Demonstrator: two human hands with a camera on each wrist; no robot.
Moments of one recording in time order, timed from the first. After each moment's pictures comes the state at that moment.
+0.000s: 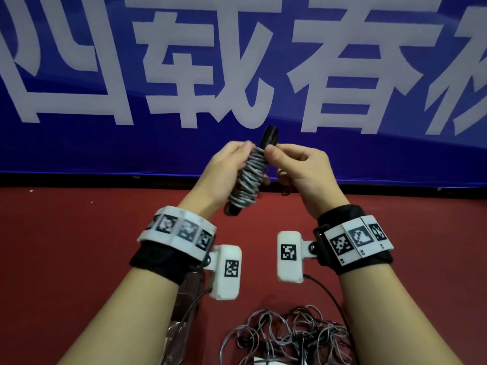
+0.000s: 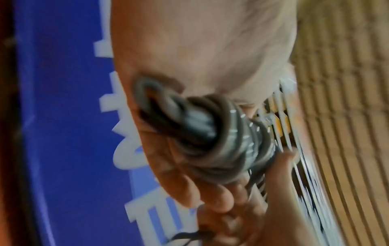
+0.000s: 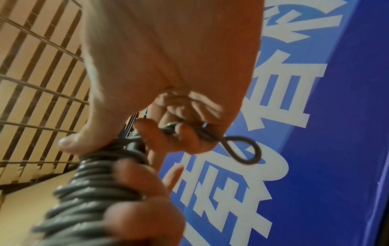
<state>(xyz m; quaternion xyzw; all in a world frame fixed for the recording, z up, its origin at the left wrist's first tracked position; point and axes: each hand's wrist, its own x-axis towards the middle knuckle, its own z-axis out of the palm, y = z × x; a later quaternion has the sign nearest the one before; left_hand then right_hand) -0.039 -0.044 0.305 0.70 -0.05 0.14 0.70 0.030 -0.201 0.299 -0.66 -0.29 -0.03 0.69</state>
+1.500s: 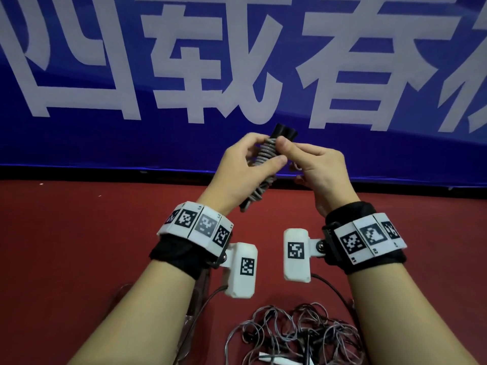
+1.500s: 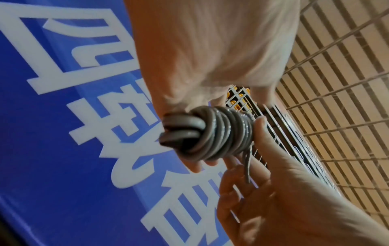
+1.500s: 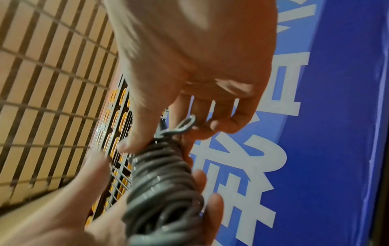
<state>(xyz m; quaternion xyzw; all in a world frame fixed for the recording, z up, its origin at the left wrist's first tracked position) -0.027 -0.047 0.293 0.76 -0.08 0.24 0.60 0.035 -0.197 0.295 -0.67 -0.19 -0.05 0.71</state>
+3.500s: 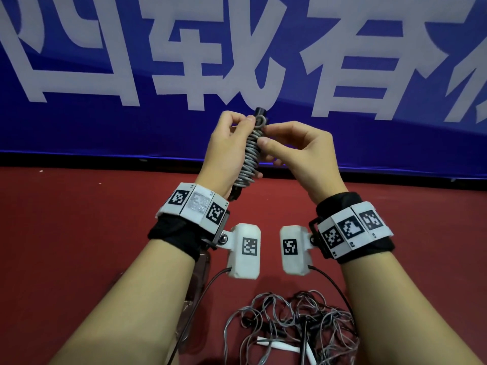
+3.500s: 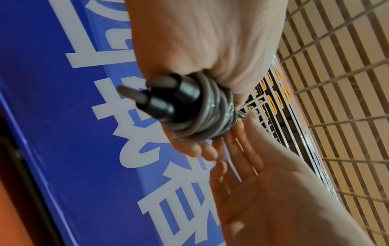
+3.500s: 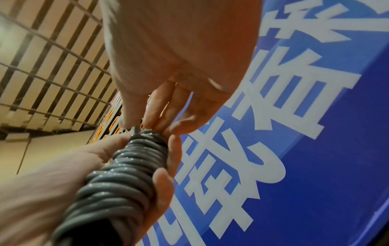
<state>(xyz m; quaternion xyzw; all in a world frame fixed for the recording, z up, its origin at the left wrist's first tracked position) -0.023 -0.046 0.296 0.67 -0.01 0.25 0.70 0.030 -0.182 0.286 -0.66 -0.33 -0.10 0.67</state>
